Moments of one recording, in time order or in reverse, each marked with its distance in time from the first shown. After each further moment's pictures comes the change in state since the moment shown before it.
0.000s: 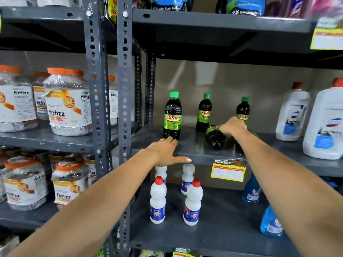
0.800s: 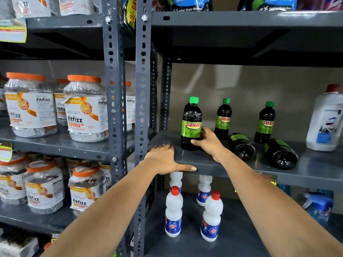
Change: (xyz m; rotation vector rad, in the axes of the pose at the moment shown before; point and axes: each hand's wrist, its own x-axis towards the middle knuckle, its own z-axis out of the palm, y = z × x) left_hand 0.000 -0.054 0.013 -0.041 0.152 -0.206; right_hand -0.010 -0.057 0.130 0.751 -0.353 -0.386
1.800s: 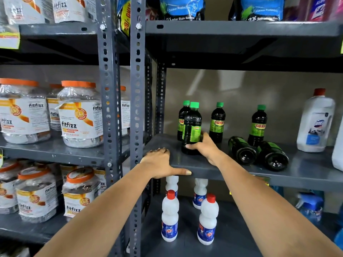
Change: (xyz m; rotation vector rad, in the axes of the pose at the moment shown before) left_hand 0.002 -0.001 -0.003 0.050 -0.051 0.004; right_hand 0.001 -0.002 -0.002 0.033 0.034 0.115
